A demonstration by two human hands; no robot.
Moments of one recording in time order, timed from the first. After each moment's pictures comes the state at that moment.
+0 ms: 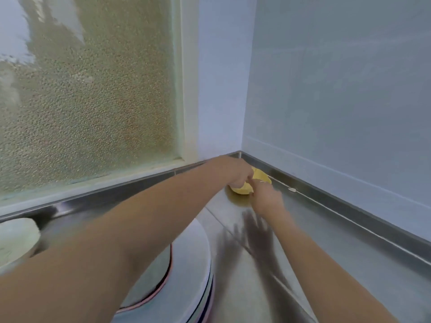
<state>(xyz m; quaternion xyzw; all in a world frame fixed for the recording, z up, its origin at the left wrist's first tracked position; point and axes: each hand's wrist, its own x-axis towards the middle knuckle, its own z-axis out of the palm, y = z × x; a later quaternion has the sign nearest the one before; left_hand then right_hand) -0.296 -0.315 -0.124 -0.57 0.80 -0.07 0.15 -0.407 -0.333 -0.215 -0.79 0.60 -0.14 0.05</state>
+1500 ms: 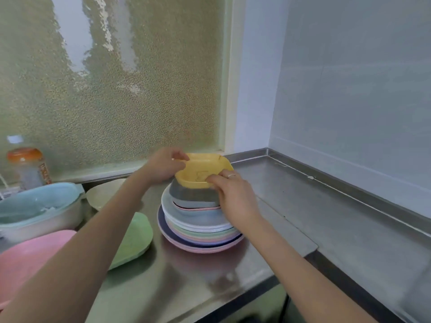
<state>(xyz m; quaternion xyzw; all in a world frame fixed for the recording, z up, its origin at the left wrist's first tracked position) -0.122 -0.041 -0.110 -0.71 0.58 0.12 -0.39 -0.320 -0.065 -0.164 -0.87 0.30 -0.39 0.01</state>
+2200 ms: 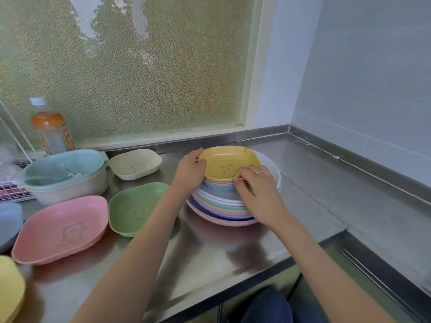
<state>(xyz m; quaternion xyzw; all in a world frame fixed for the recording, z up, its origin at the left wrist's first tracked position) -0.133 -0.032 -0.200 -0.71 0.47 0.16 -0.50 -0.318 -0.048 -0.206 -0.87 0.31 -0.38 0.11</state>
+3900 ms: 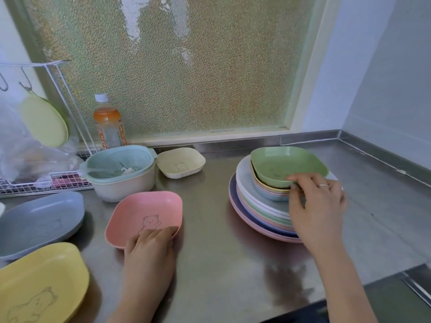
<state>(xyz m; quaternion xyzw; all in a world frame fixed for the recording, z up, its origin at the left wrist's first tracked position) -0.110 0.172 -0.250 -0.87 0.41 -0.11 -0.24 -0.290 -0.013 -0.202 -0.77 0.46 -0.44 0.01</state>
